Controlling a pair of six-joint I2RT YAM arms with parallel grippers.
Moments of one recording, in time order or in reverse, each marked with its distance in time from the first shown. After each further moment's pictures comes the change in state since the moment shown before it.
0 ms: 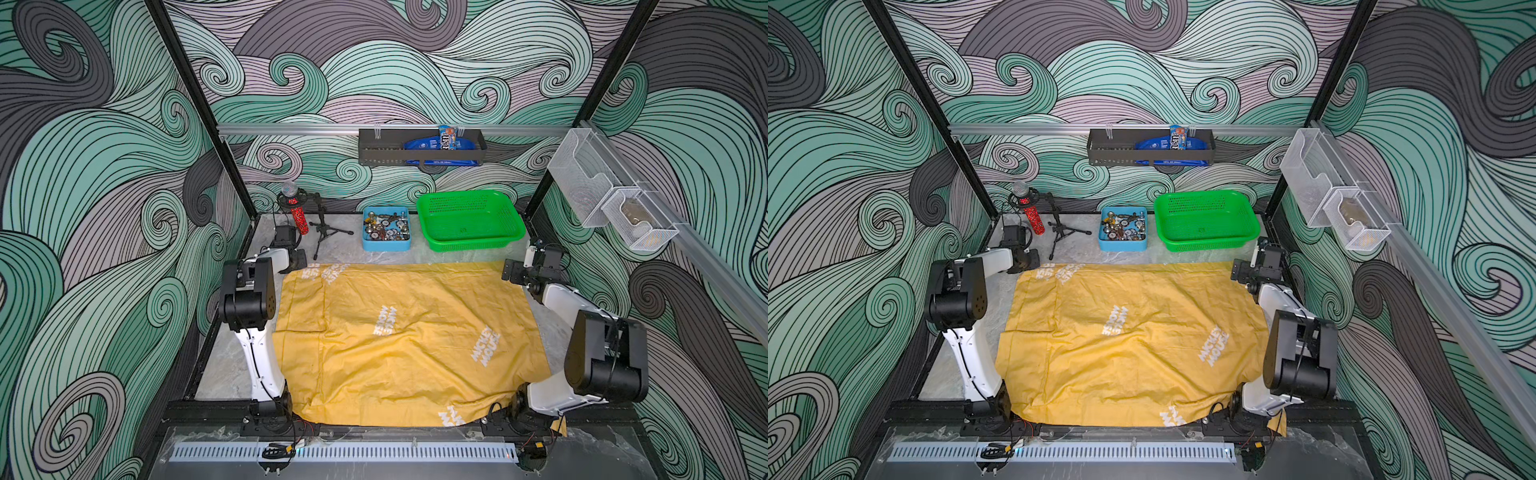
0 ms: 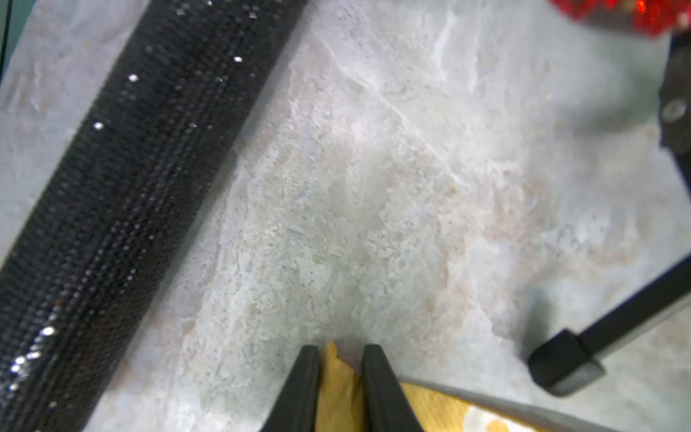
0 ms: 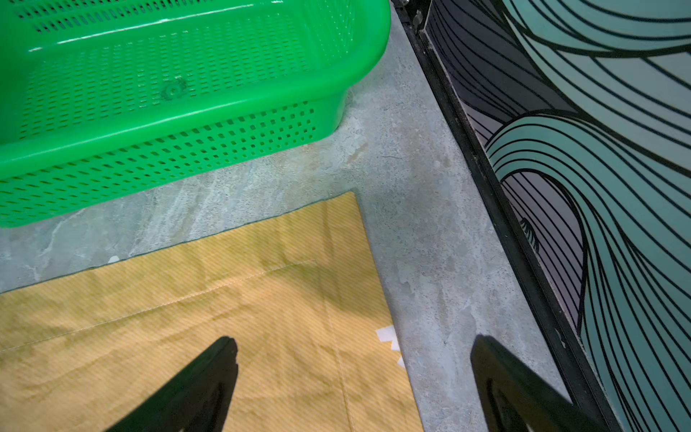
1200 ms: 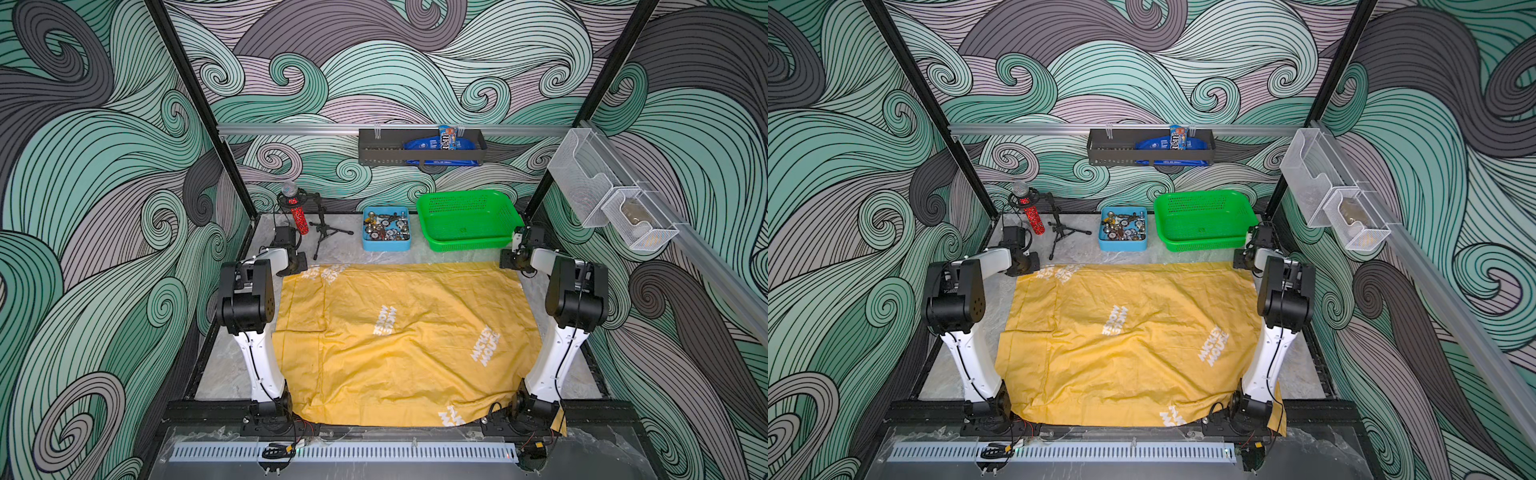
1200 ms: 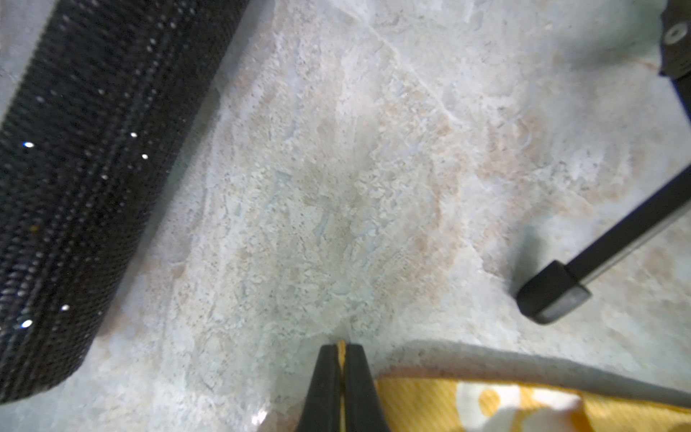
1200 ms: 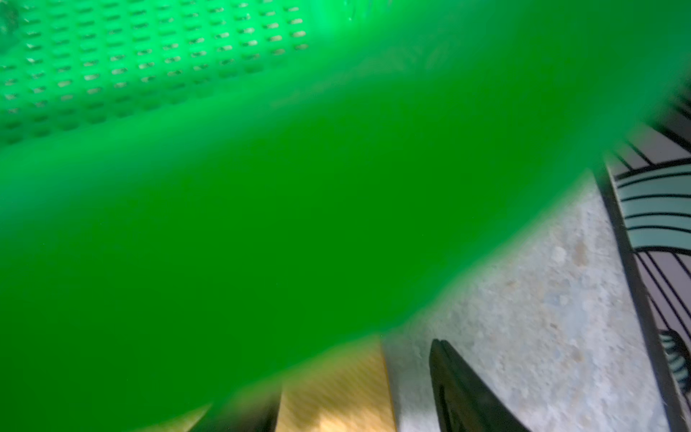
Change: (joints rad) left arm -0.002 -0.039 -0.013 -0.095 0.029 0.007; right arm -0.004 0.569 0.540 -0.204 -0.071 -0.089
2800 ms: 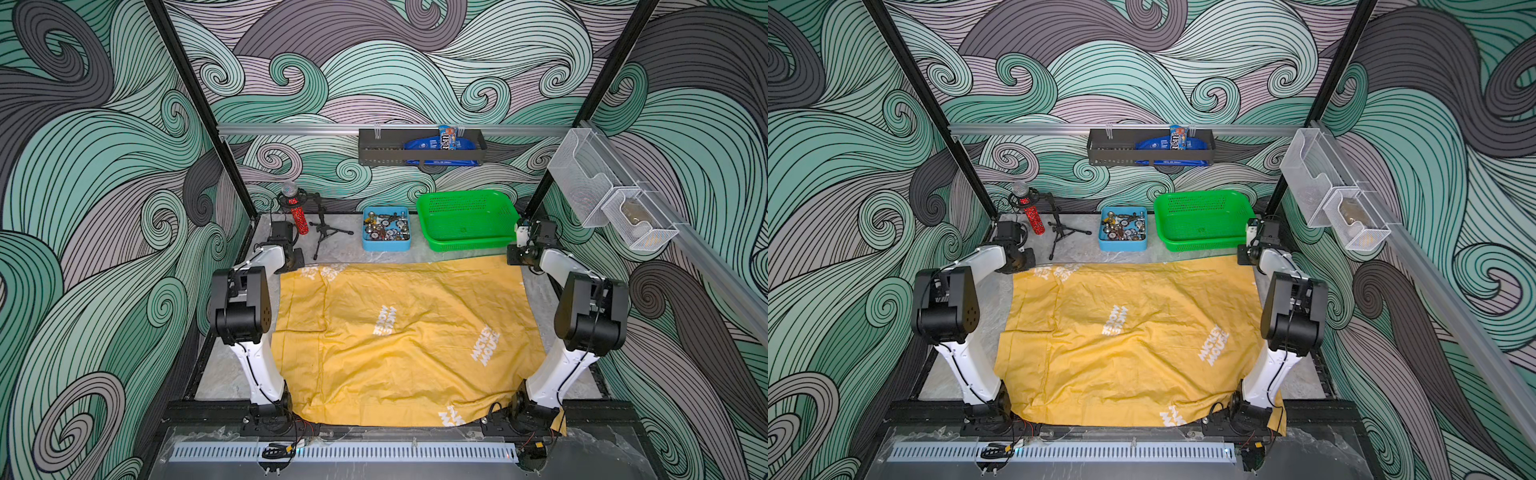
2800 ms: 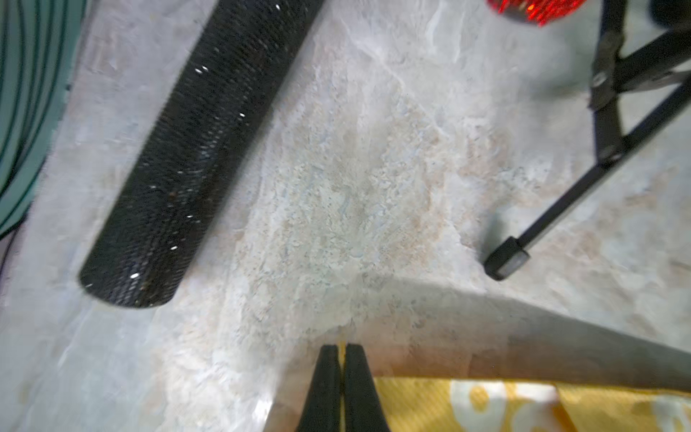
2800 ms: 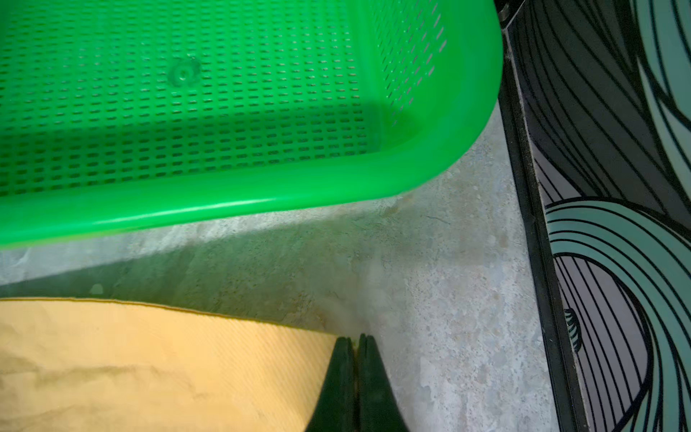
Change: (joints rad) left arm 0.000 -0.147 -0.014 -0.099 -0.043 -0.051; right arm 0.007 -0.288 -0.137 -0.063 -0.032 -0.081
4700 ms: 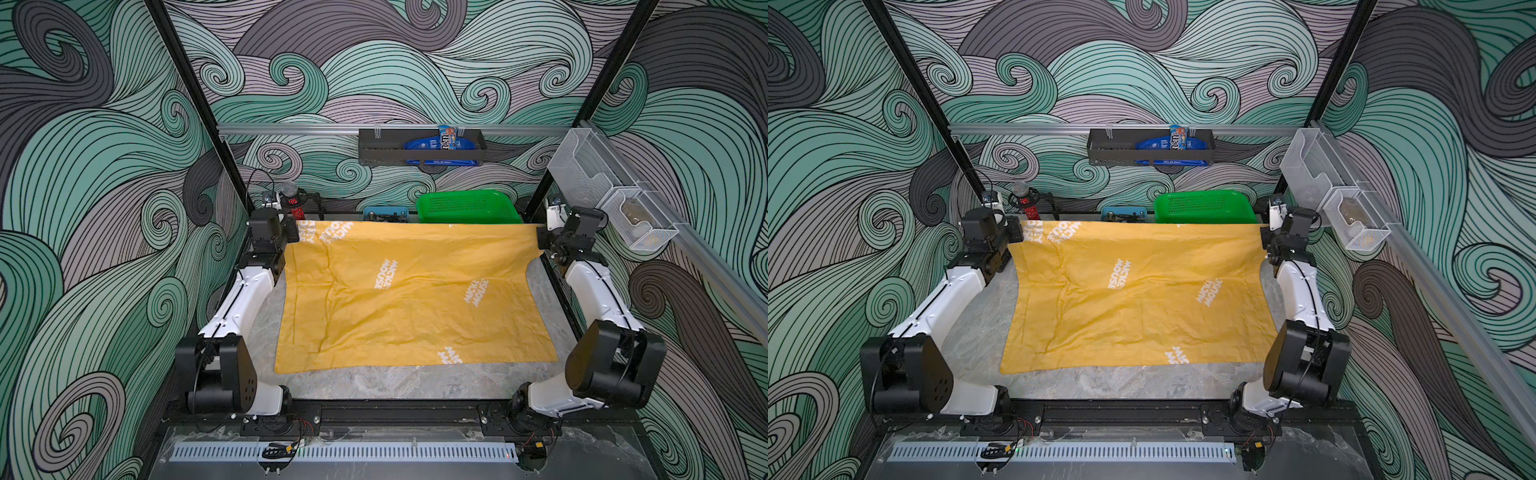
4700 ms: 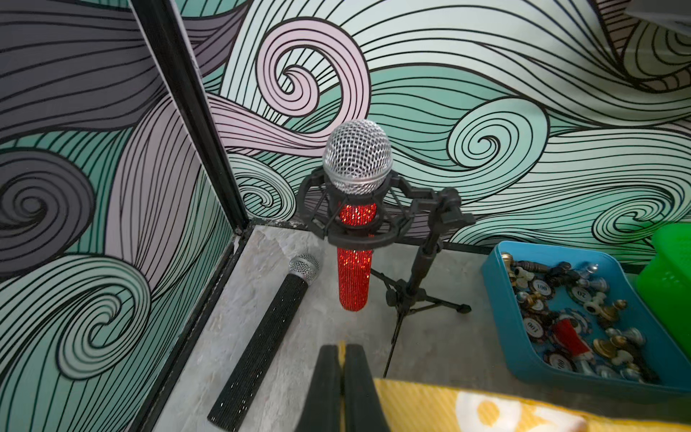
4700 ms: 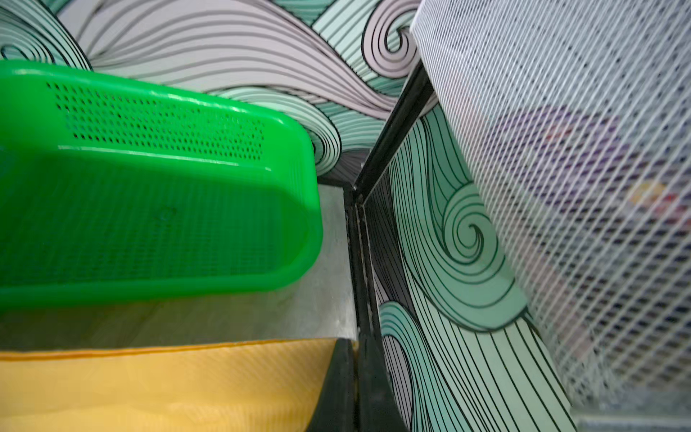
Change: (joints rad) left arm -0.047 -0.497 -0.201 0.406 -0.007 0.124; right arm -0.069 -0.346 -0.055 0.148 0.076 -0.239
